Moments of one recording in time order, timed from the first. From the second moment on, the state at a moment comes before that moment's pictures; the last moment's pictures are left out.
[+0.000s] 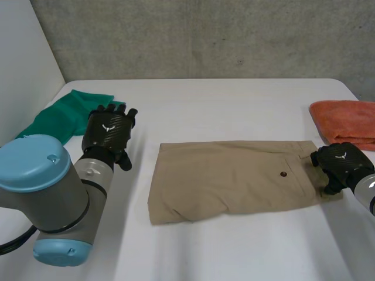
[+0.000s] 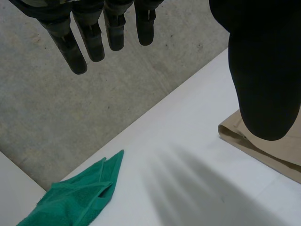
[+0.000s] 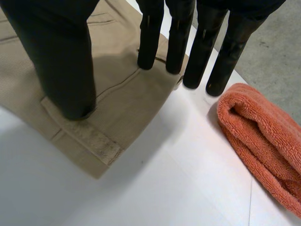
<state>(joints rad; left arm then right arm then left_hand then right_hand) 4.19 -1.90 -1.74 3.58 -1.76 3.49 1.48 -1.20 1.87 -0.24 1.18 2.44 0.19 0.20 0.21 0.20 0.05 0.47 0.53 0.54 0.55 0.38</state>
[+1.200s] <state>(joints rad) 4.24 -1.84 -1.75 3.57 -1.77 3.49 2.39 -1.06 1.55 -0.25 1.25 2.11 0.19 0.20 0.21 0.20 0.05 0.57 0.75 0.76 0.77 0.59</state>
